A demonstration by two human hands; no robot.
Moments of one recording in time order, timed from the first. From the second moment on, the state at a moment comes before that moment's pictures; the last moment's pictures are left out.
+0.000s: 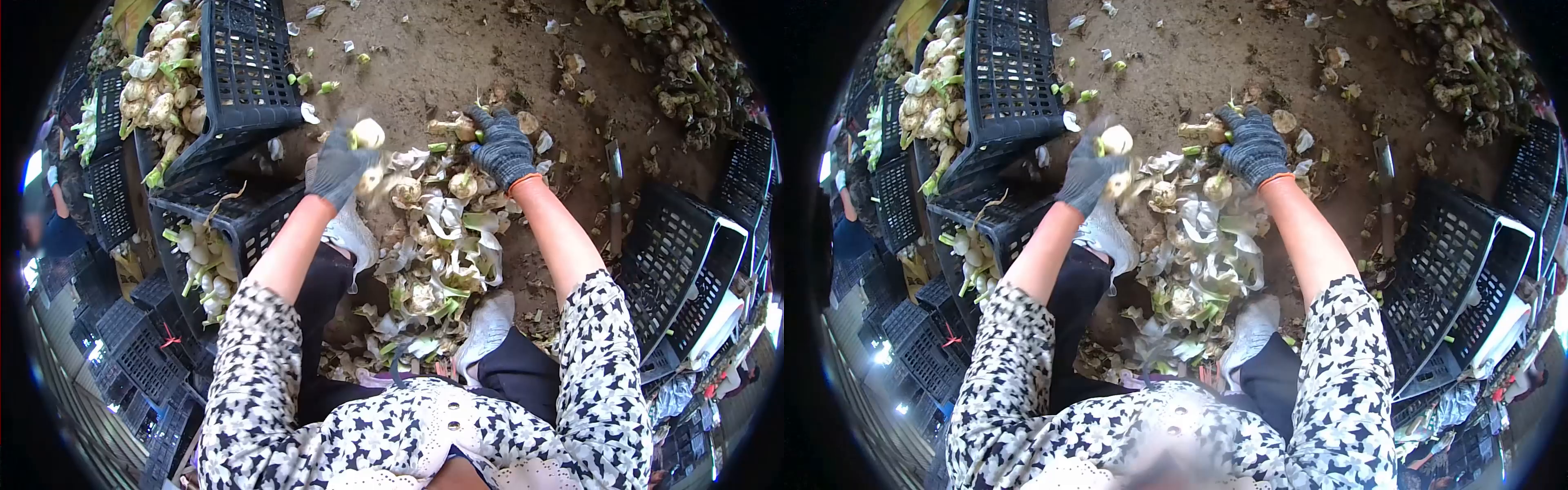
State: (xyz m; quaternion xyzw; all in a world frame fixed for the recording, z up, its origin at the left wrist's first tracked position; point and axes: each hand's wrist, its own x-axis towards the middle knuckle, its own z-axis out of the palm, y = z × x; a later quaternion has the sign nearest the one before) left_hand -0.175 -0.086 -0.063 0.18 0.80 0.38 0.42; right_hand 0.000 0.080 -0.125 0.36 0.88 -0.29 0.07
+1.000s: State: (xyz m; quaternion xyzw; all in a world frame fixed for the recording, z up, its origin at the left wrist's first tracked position) left_hand -0.172 -0.089 0.015 0.04 0.65 0.62 0.44; right_hand -0.077 0.042 -0.018 0.17 0.21 -0.96 -0.06
